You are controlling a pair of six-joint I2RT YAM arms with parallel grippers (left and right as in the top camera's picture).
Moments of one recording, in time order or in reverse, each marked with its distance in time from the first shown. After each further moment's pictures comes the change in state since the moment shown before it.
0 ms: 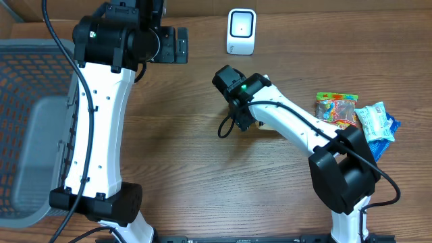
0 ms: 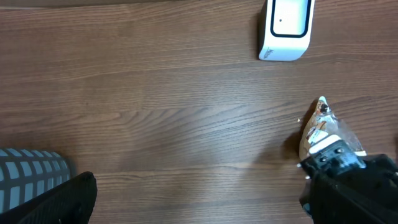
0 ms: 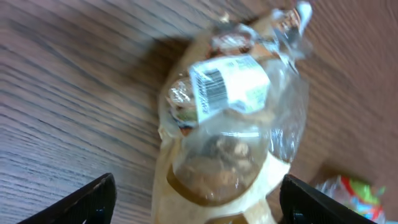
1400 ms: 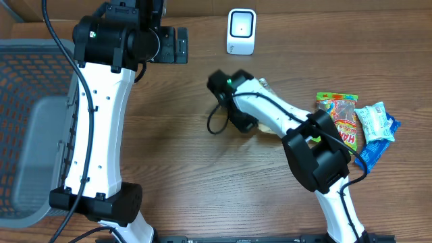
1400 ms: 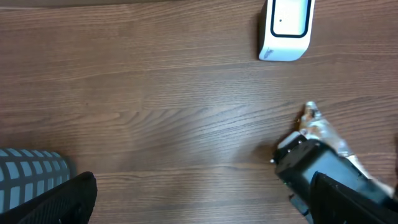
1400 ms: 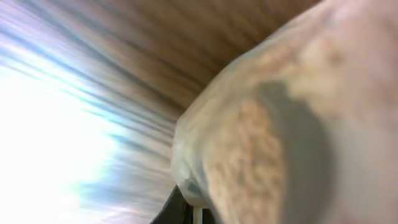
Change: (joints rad) left arm 0.000 0.000 0.000 0.000 0.000 0.000; right arm -0.006 0.224 0.244 -0.223 -0.121 -0.003
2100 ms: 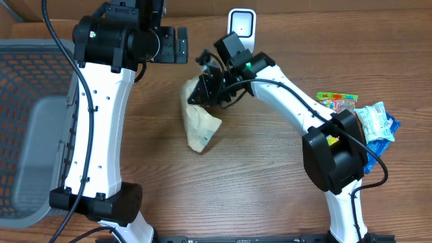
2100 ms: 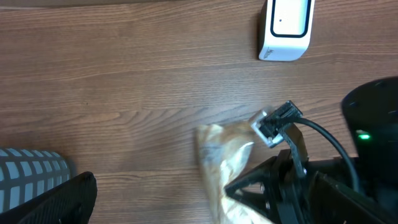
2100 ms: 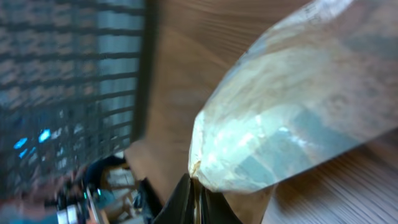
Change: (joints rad) left arm 0.000 0.000 0.000 0.000 0.000 0.000; right arm -0.100 -0.076 -0.049 0.540 -1.056 0.448
